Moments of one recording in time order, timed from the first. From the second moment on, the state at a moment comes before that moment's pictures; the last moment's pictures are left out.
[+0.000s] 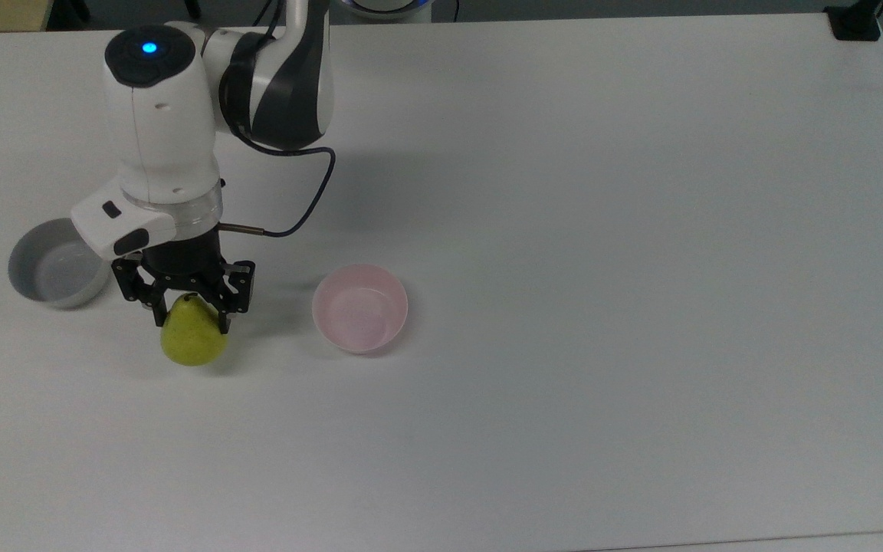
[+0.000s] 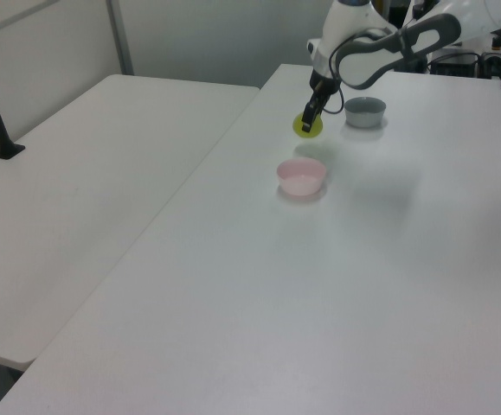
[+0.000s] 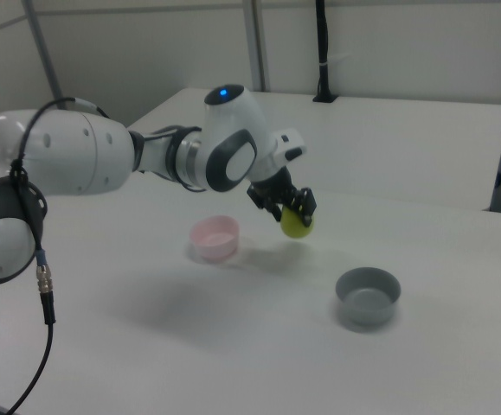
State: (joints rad) arm -0.16 0.58 -0.04 -1.49 -0.08 2.42 -0.12
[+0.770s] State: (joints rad) arm -0.12 0.42 0.02 -1.49 -0.08 2.26 -0.11
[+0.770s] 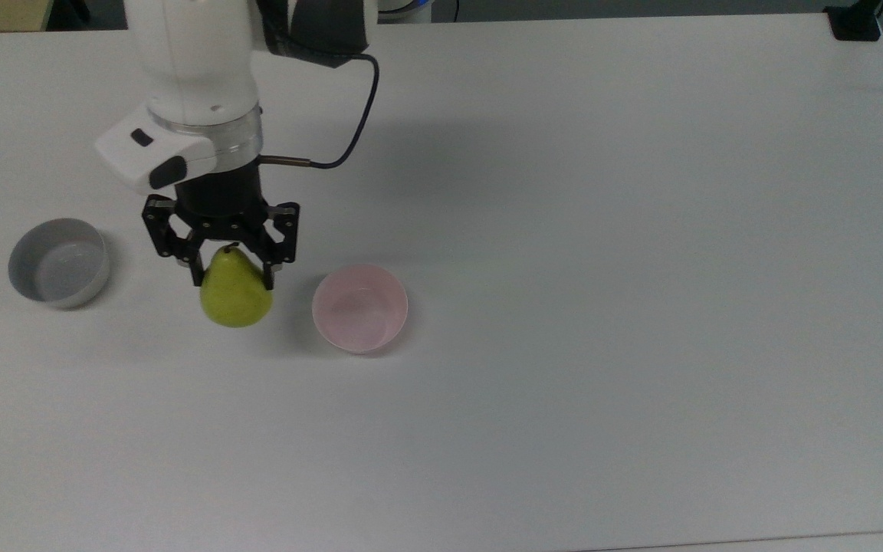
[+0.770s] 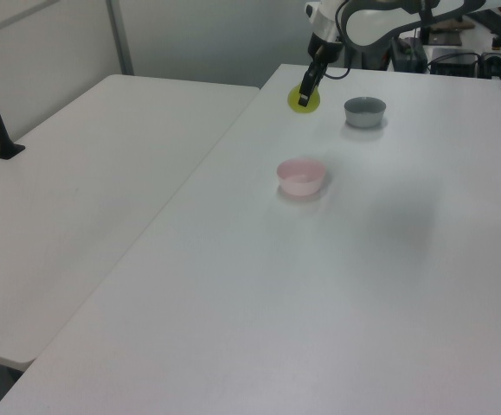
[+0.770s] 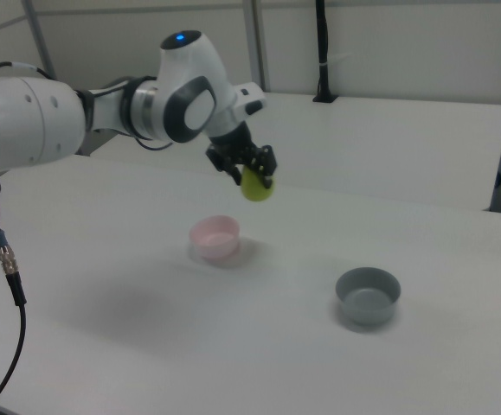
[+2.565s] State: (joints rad) arm -0.02 0.49 0.10 -1.57 -0.18 2.21 -0.01
